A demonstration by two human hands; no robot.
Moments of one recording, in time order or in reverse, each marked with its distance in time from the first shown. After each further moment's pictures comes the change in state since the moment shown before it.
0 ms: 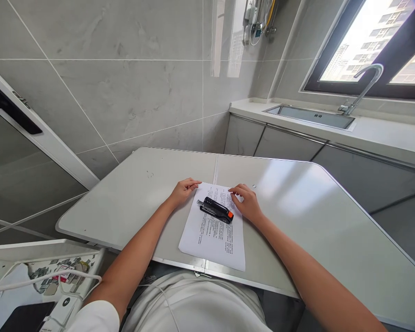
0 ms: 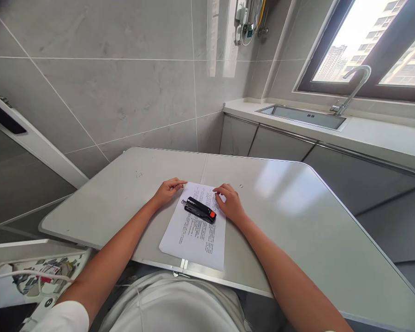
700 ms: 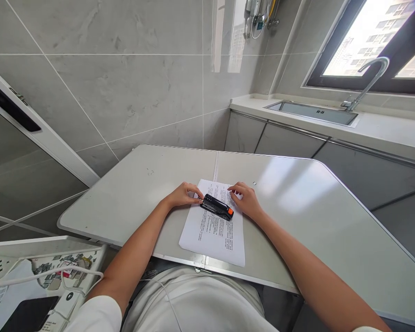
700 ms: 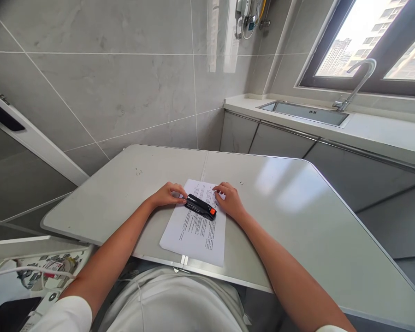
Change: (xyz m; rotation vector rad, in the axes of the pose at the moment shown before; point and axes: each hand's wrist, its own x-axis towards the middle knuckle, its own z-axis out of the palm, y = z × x) left_hand -0.007 0.016 -0.008 -0.008 -0.376 0.060; right_hand -0.001 0.004 0.003 0.017 -0.075 0.075
